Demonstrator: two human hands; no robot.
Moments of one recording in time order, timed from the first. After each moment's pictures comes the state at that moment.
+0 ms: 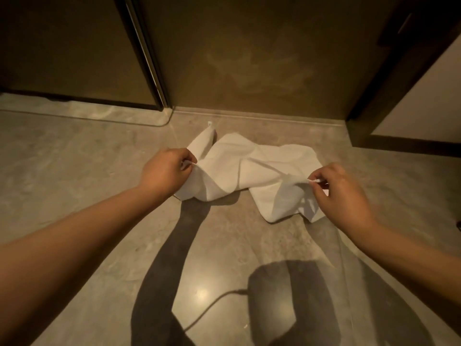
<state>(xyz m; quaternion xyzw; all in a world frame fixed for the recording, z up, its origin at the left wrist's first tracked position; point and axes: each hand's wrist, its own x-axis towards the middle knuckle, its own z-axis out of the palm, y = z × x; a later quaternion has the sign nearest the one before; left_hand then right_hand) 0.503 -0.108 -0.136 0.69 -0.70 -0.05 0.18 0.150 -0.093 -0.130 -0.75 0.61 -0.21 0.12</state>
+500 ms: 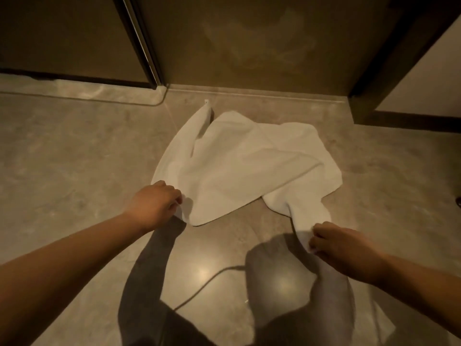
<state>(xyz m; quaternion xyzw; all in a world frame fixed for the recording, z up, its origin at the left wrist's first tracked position) 0.532 -0.033 -0.197 0.61 -0.78 -0.10 -0.05 0.097 -0.003 -0.193 -0.91 0.37 0.12 0.12</state>
